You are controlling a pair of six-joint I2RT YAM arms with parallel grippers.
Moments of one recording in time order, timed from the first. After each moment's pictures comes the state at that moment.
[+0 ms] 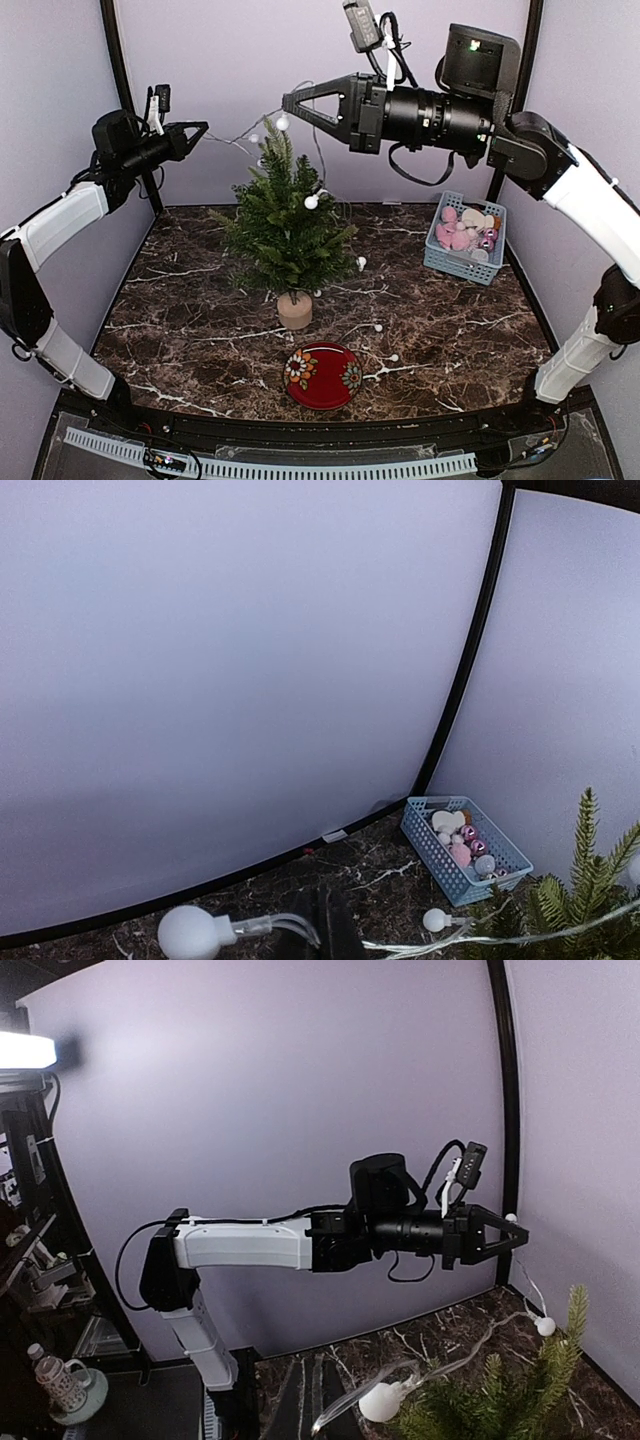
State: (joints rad) left arm -0.12 1.49 1.35 0.20 0.58 -0.25; right arm 1.09 1.55 1.96 -0.34 -0.32 0.16
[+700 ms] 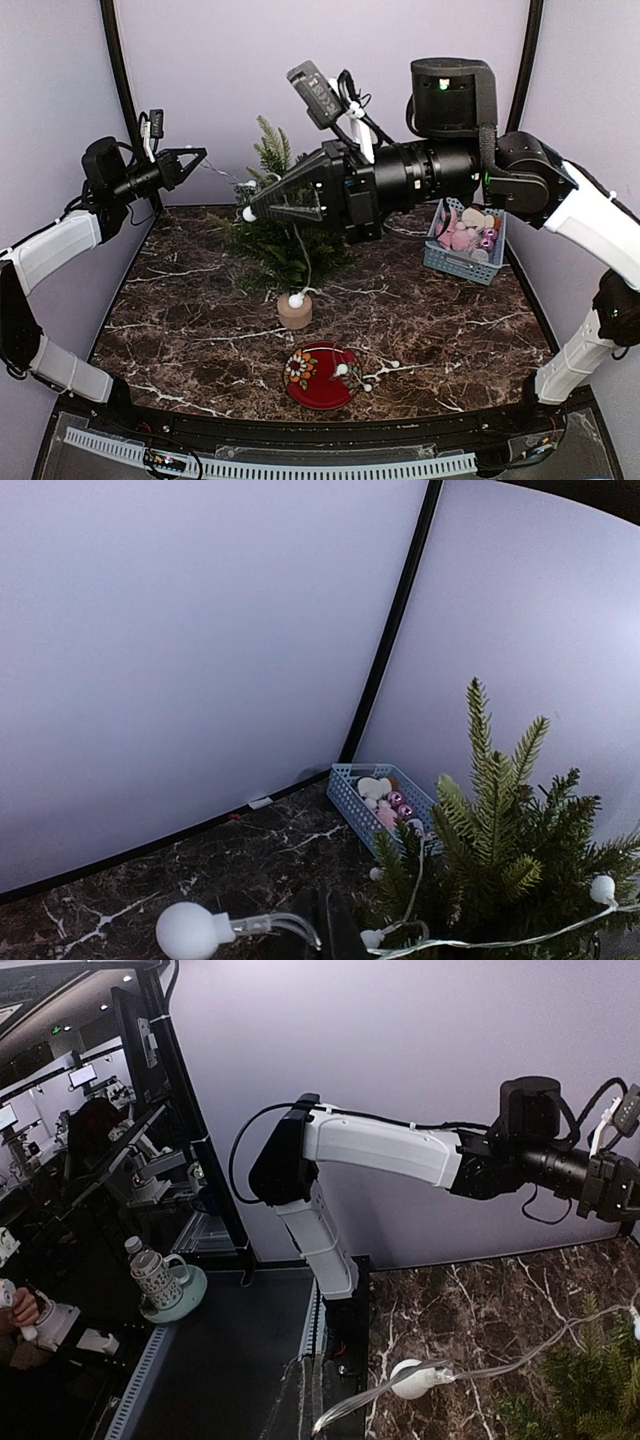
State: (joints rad) left arm -0.09 1.36 1.09 0.36 0.77 -0.34; right arm 1.26 1.54 1.90 -0.50 -0.49 0.12
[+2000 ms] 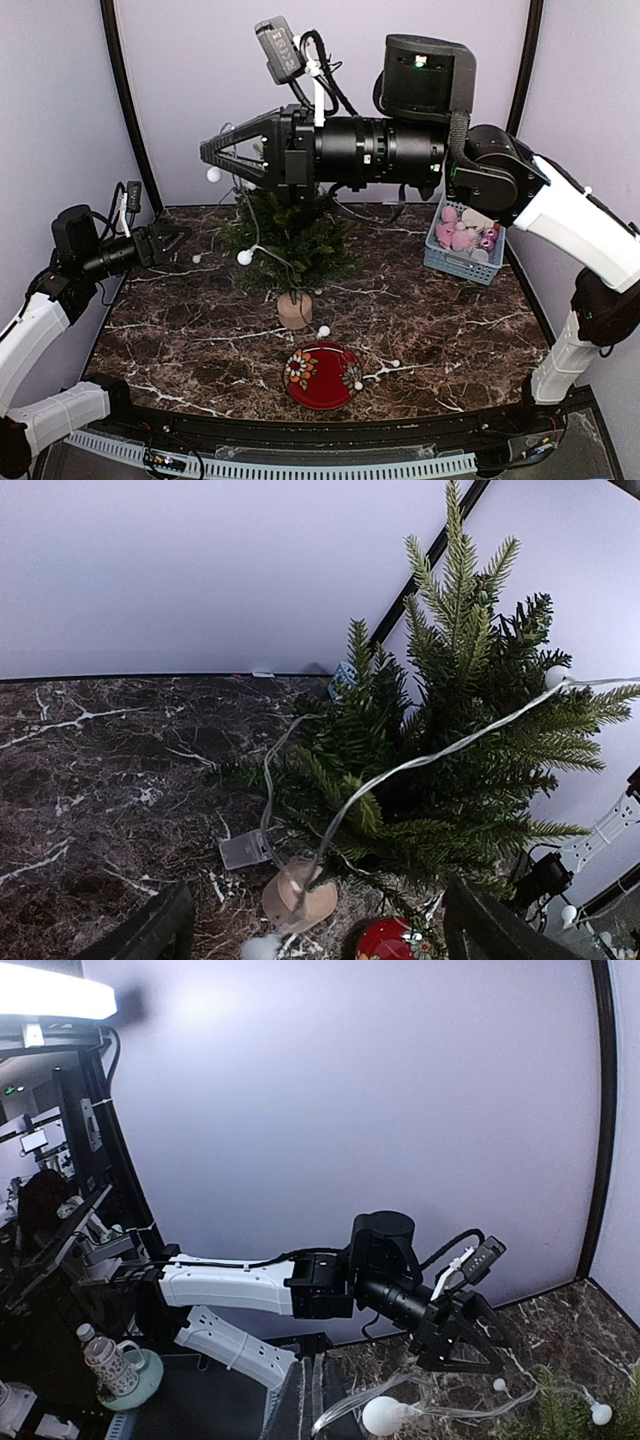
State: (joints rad) left arm -0.09 0.78 0.65 -0.07 0.71 -0.39; right arm 1.32 1.69 2.06 -0.35 -0.26 0.18
